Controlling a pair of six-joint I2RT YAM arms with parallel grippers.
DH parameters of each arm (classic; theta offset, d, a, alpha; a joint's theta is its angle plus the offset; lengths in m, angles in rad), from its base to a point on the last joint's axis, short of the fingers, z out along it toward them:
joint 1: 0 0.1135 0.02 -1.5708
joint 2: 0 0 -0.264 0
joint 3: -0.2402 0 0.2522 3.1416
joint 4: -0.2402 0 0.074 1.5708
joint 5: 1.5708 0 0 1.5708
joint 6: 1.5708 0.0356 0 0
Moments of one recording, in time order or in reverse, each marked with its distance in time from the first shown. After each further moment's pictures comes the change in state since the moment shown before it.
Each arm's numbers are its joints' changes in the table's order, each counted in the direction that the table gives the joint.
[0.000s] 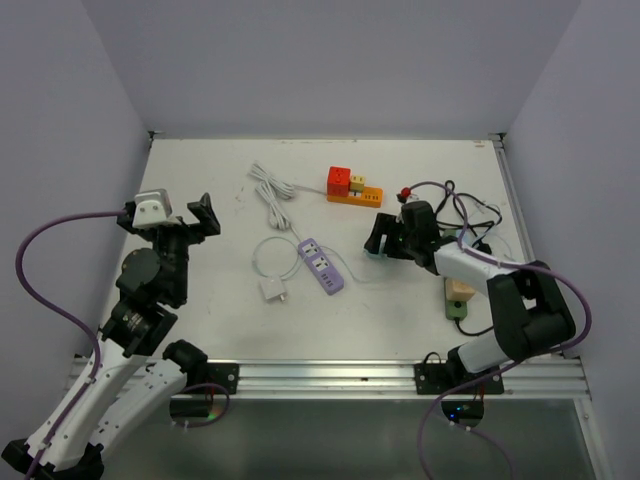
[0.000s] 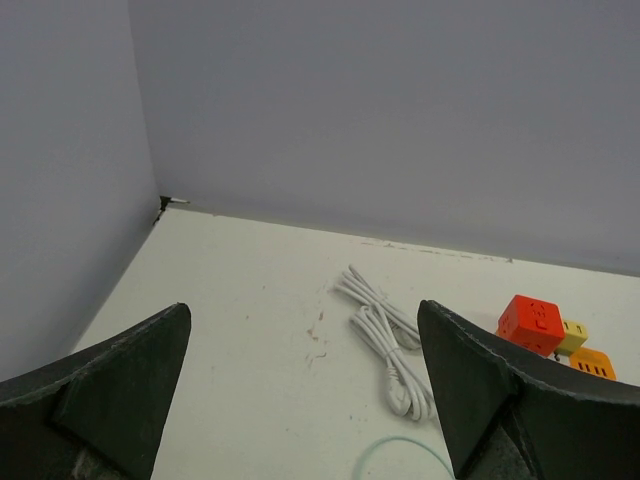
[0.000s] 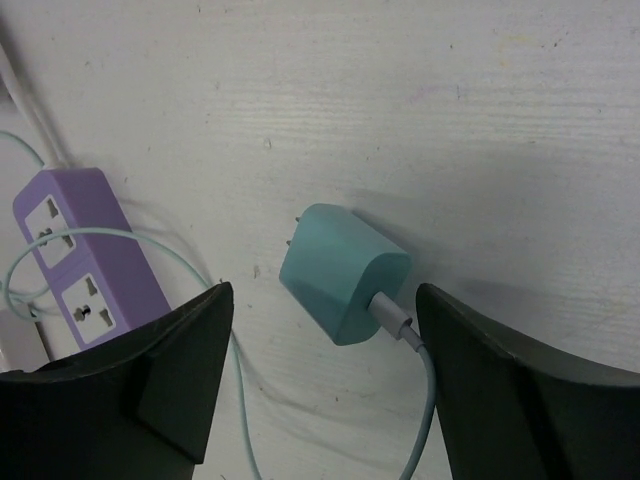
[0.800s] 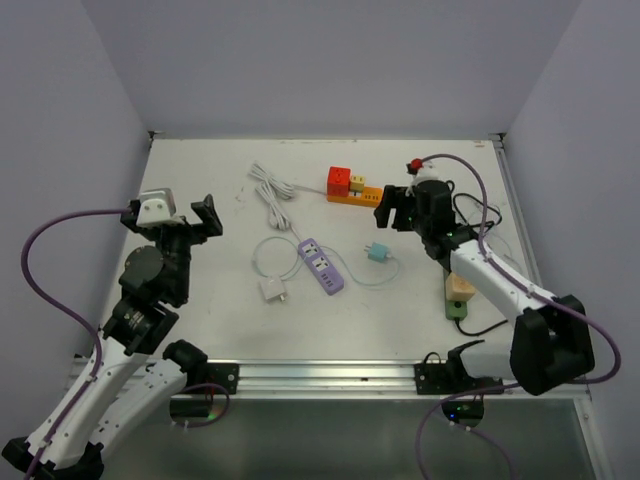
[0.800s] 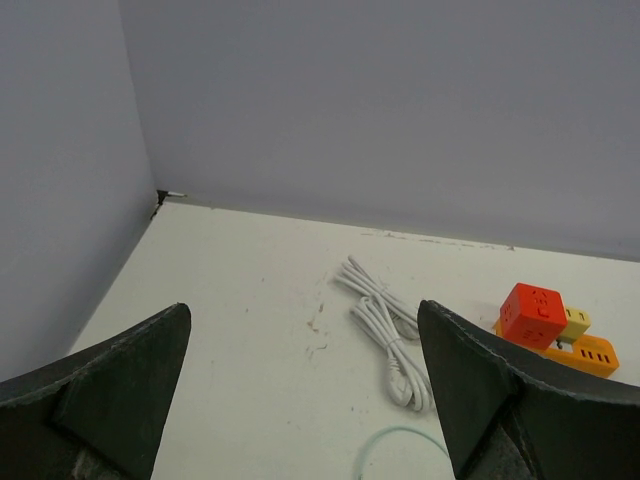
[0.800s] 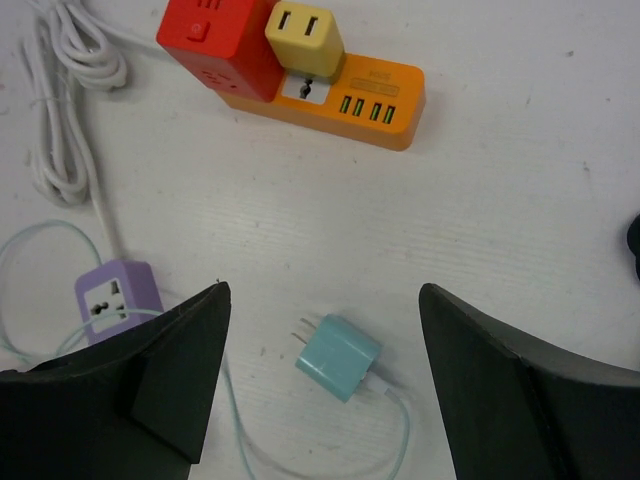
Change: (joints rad) left arm 0.000 0.011 0.000 -0.014 0.014 0.000; right arm -0.004 -0.219 -0.126 -0.065 0.128 -0.176
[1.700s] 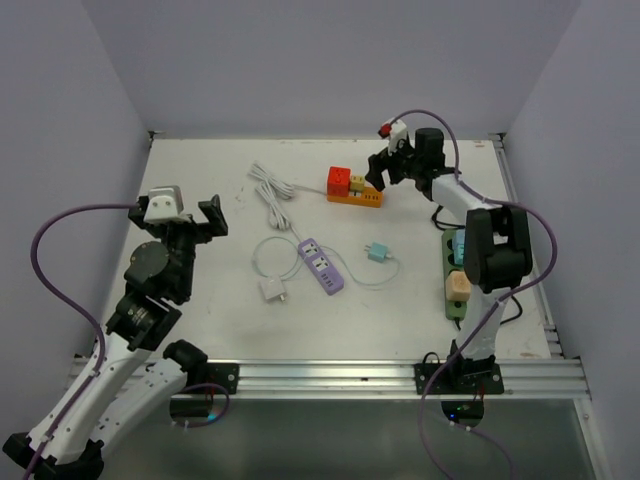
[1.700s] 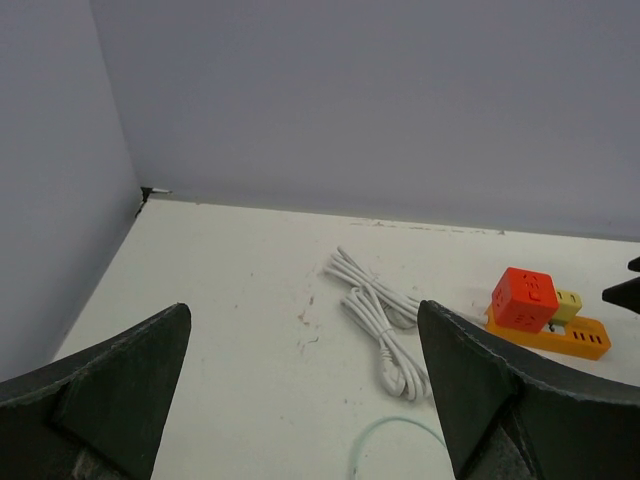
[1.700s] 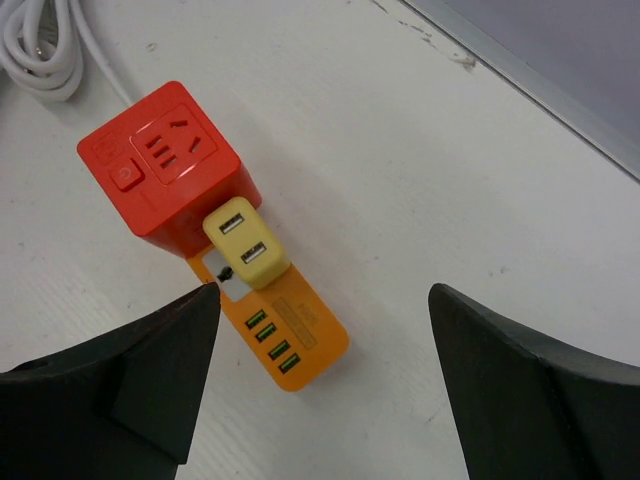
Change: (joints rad) left arm -0.002 0.027 0.000 -0.001 0.037 0.000; right arm -0.187 0.683 -0.559 0.099 -0.481 -0.621
